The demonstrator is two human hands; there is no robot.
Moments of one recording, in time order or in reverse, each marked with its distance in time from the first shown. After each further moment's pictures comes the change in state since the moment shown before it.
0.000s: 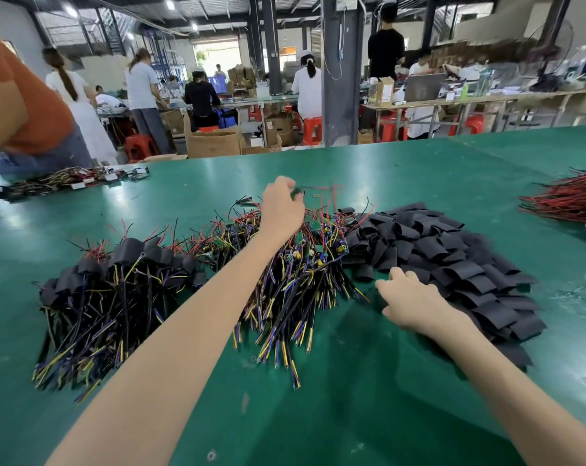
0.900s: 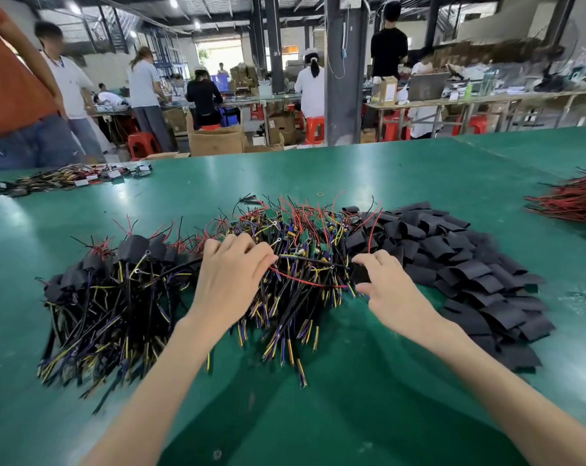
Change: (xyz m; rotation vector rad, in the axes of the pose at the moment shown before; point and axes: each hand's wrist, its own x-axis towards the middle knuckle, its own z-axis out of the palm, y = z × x) left_hand -0.104 -0.069 -0.069 0.712 0.077 0.487; right_hand 0.009 -0.021 0.010 0.455 0.439 -0.258
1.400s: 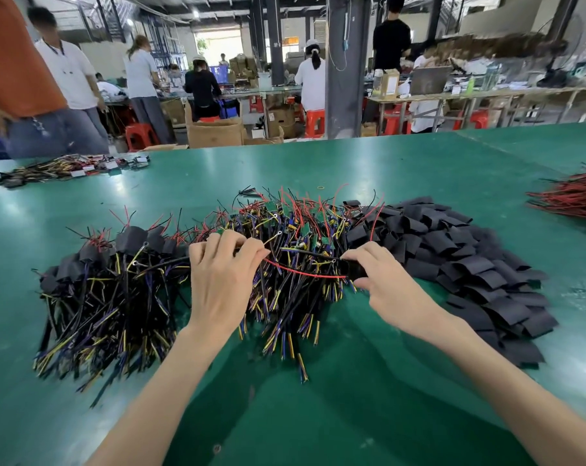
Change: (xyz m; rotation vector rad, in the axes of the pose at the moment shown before) left_hand -0.015 0.004 0.005 0.033 0.304 -0.051; right_hand -0.001 -0.007 -0.007 0.046 -0.019 -0.174
